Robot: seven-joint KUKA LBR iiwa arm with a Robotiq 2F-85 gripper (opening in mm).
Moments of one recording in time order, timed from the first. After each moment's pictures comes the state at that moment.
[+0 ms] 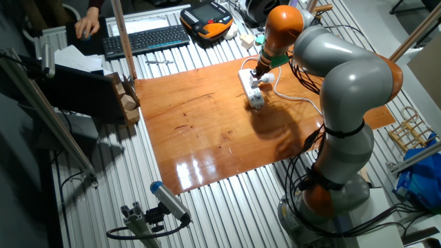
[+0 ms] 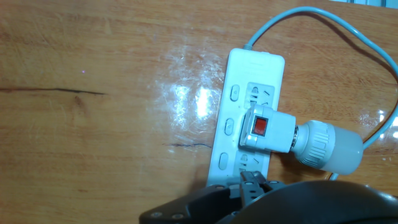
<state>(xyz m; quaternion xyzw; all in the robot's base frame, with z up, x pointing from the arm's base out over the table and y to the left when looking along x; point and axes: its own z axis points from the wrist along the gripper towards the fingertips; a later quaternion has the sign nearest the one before) 0.611 -0.011 0.179 -0.08 1.00 -0.01 0.06</state>
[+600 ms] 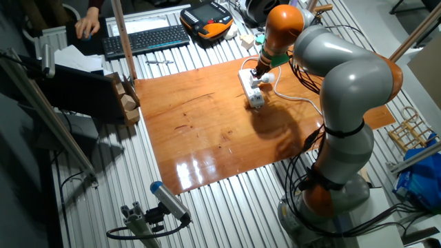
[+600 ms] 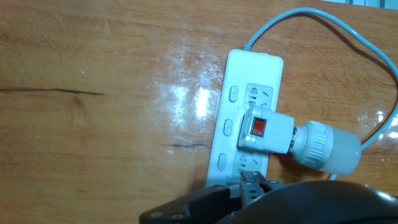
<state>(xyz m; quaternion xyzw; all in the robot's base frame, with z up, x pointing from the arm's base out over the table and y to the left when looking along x) 0.613 -0.012 0.180 -0.08 1.00 -0.01 0.06</state>
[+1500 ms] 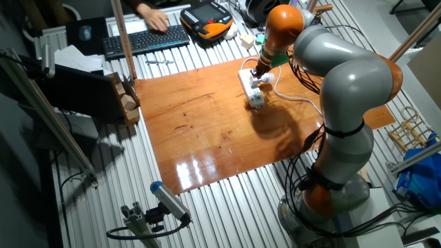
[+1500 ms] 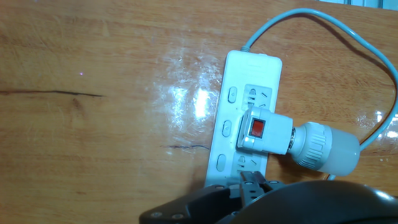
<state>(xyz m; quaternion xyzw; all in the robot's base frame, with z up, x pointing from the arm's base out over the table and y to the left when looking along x) 0.614 -0.013 0.180 -0.08 1.00 -0.01 0.06</state>
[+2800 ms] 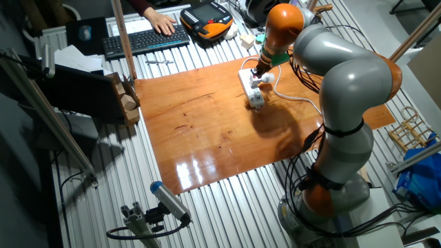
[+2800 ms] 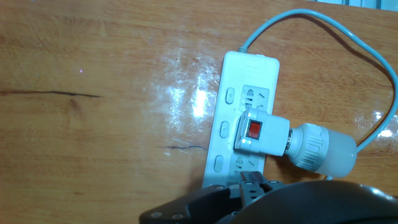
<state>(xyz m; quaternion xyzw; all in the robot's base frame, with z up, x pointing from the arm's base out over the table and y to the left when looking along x) 0.617 -0.016 0.180 -0.08 1.00 -0.01 0.05</state>
